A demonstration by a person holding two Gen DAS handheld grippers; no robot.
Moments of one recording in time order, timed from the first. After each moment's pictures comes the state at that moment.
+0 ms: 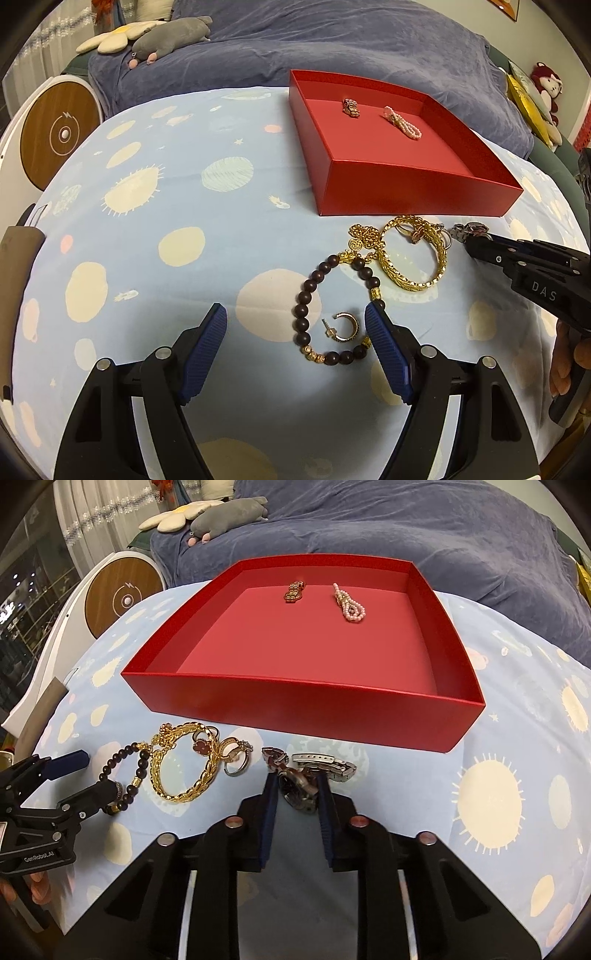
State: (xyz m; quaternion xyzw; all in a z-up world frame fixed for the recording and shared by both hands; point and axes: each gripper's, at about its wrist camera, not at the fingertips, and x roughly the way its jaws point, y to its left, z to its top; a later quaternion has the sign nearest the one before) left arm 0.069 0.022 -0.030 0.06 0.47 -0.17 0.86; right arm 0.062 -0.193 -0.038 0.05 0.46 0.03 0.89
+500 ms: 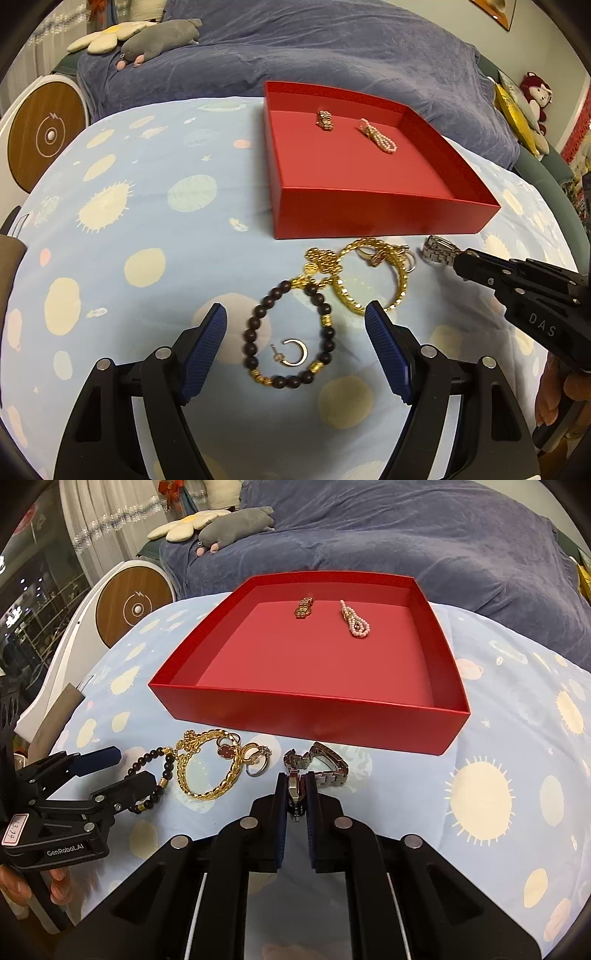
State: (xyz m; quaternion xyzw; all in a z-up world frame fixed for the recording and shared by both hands) left arm 0.070 -0.005 -0.017 0.03 0.47 -0.21 0.86; right arm 0.048 -0.195 -0.016 0.06 0.44 0.04 0.89
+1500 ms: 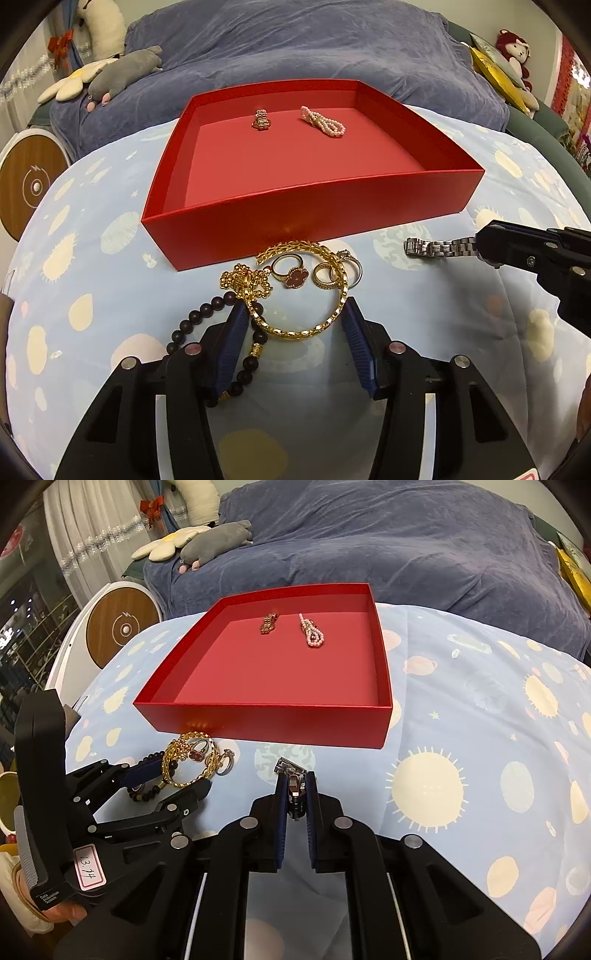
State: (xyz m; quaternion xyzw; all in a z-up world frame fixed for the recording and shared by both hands) left arm 0.069 -0.079 -0.035 0.11 0.44 -0.21 0.86; right arm 0.031 -0.230 -0.004 0.09 0.43 0.02 0.90
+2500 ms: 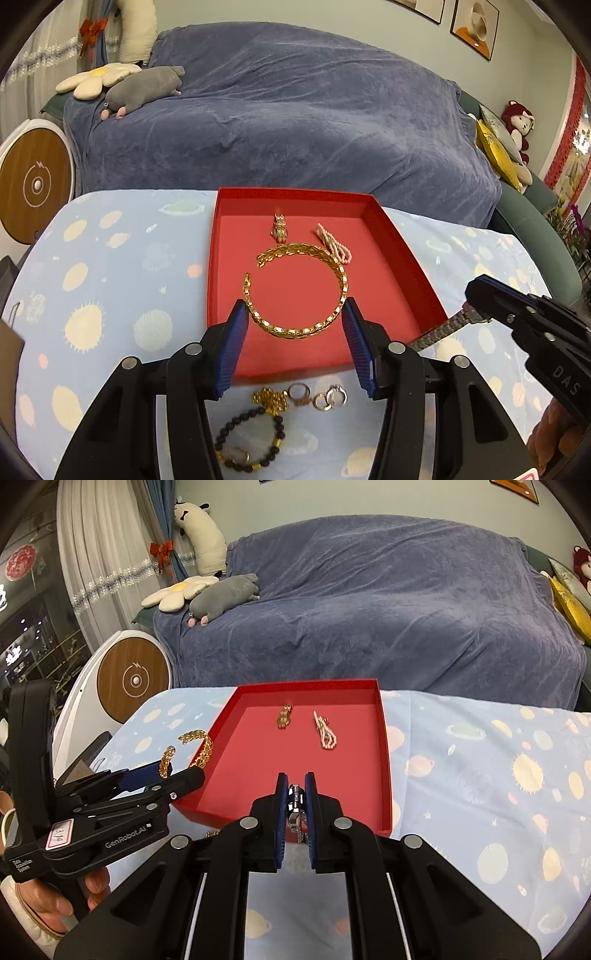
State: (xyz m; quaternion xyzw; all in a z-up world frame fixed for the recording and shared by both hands) left arm 0.129 -0.062 0.064 0.01 0.39 -0.23 0.89; right arm 0.063 -0.230 0.083 0.09 0.33 0.02 0.94
